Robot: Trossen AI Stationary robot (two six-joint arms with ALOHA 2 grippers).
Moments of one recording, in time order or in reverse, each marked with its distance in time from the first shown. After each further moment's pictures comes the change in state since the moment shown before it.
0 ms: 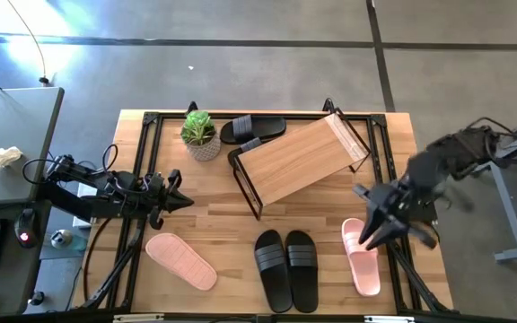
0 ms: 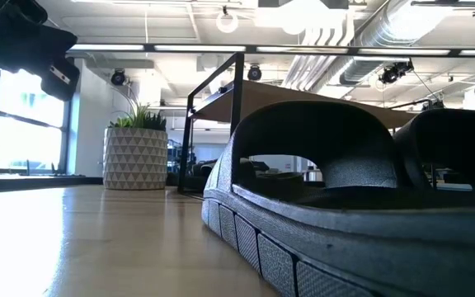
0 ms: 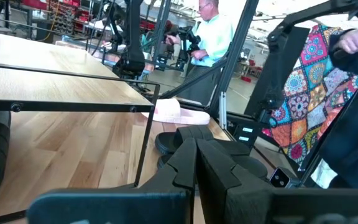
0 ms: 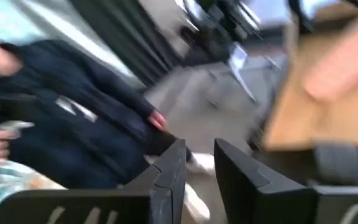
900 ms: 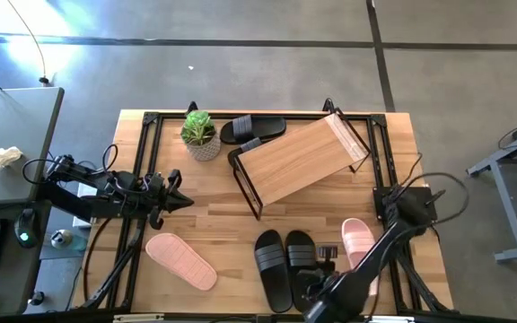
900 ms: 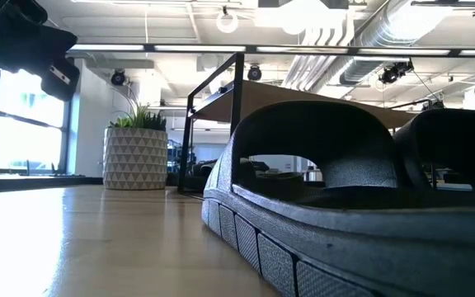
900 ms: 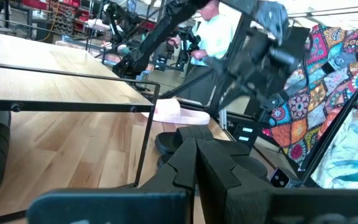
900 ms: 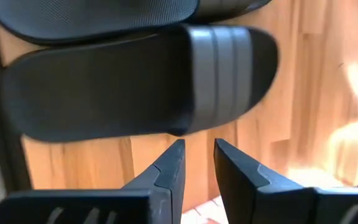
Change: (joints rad) left arm 0.000 0.000 0.000 0.000 0.000 0.000; right arm 0.257 0.947 0.247 -0.552 0.562 0.397
